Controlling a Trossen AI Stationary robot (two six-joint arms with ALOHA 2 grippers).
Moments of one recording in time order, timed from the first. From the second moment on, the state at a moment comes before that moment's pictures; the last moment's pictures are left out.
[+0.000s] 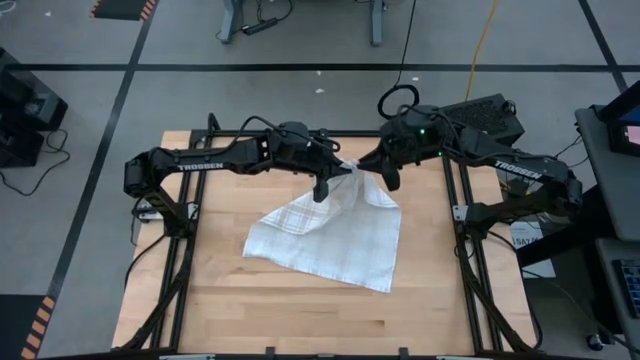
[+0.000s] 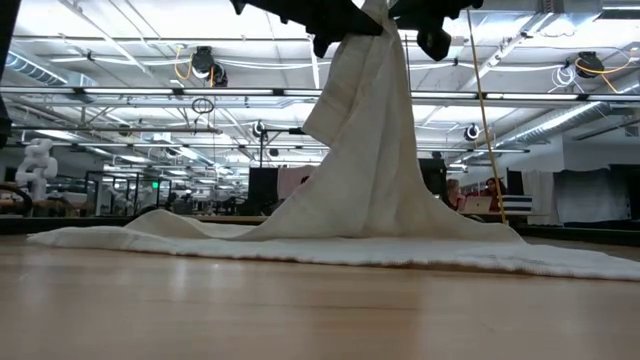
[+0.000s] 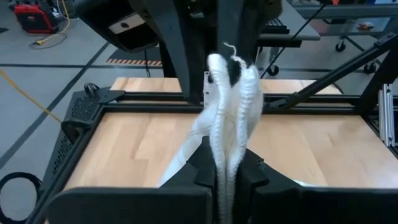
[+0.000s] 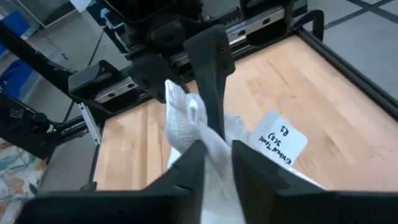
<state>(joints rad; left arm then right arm) 0.21 1.64 1.43 -0.12 0.21 0.09 -0.36 1.21 1.24 -0.49 -0.36 0.27</state>
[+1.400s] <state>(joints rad) 0.22 1.64 1.43 -0.11 0.18 0.03 -0.36 1.22 1.24 -0.37 -0.39 0.33</state>
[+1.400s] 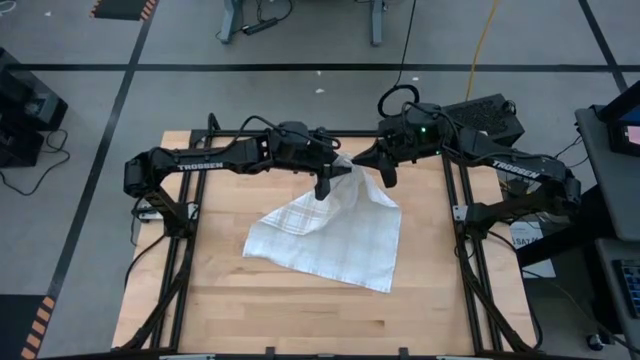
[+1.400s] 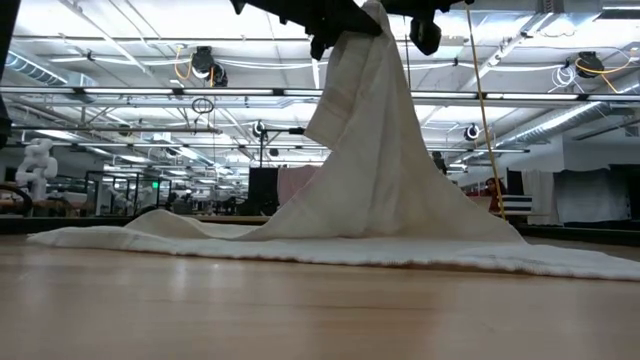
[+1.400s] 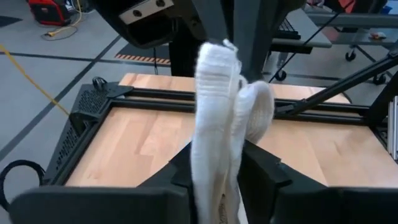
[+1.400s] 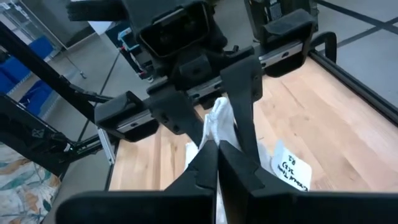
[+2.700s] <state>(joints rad) 0.26 1.64 1.43 -0.21 0.34 -0.15 -0.28 1.25 1.34 -0.44 -0.34 0.15</state>
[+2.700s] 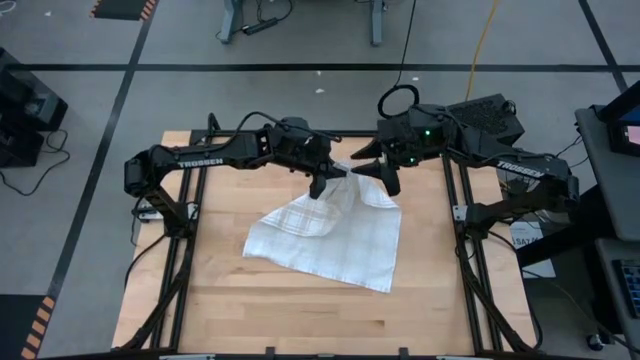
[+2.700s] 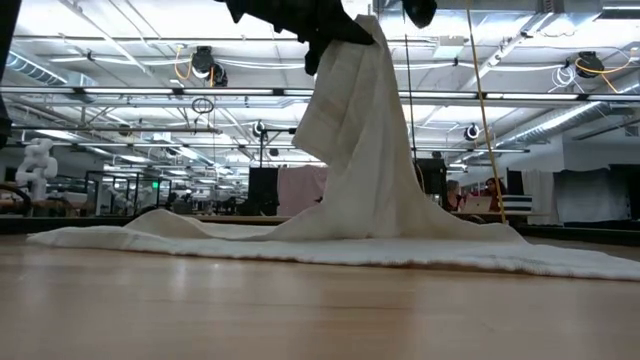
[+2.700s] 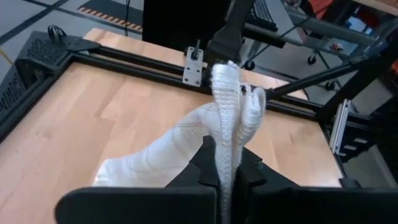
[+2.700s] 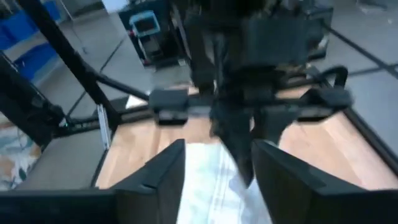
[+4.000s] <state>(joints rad) 0.26 1.64 1.43 -0.19 0.34 -0.15 -0.23 1.33 1.33 -0.45 -0.13 0.13</state>
